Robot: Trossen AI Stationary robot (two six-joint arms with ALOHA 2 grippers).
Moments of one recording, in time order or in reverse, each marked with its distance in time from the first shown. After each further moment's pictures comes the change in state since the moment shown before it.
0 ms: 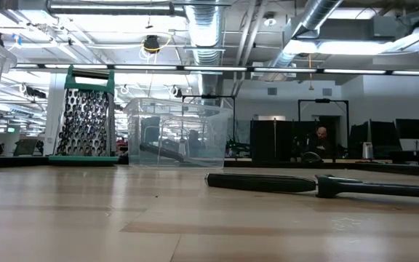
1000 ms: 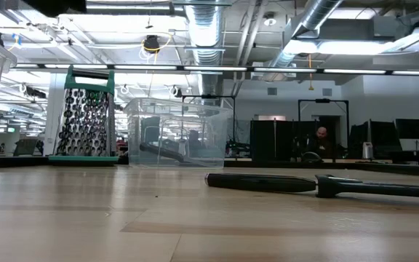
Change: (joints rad) left arm 0.202 0.348 0.072 0.341 0.358 -0.166; right arm -0.015 0.024 0.000 0.025 -0.109 0.015
